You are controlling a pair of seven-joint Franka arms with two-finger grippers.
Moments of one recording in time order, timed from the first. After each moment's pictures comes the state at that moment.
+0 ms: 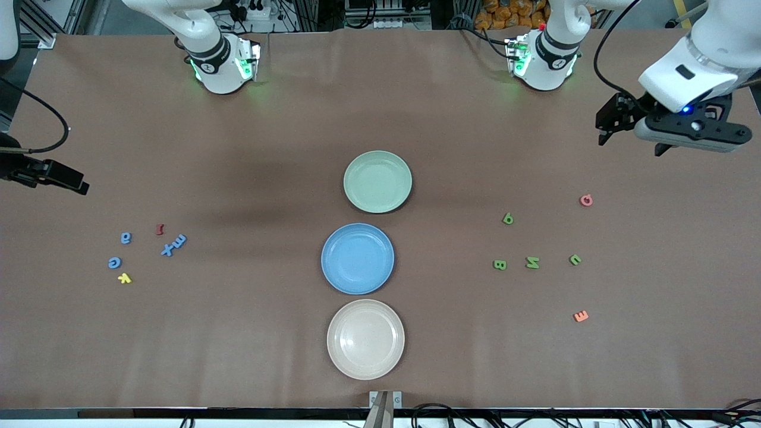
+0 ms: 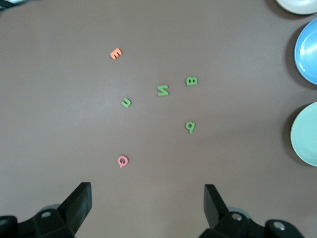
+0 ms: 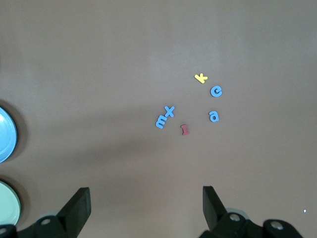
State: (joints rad) left arm -0.28 -0.10 0.06 -1.71 0.05 1.67 0.03; right arm 0.06 0.14 -0.14 -1.46 0.00 1.55 0.08
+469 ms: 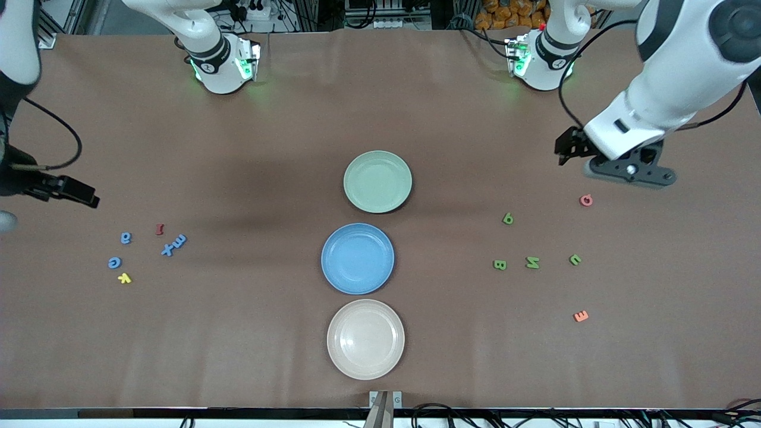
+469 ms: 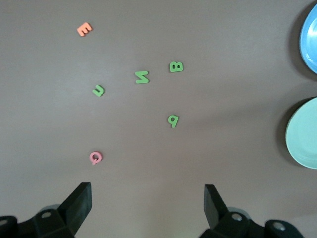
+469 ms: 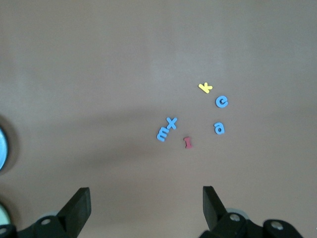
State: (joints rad) left arm -0.30 0.01 0.02 -1.76 0.01 1.72 -0.05; right arm 0.06 0.16 -0.14 -1.53 0.00 1.67 0.09
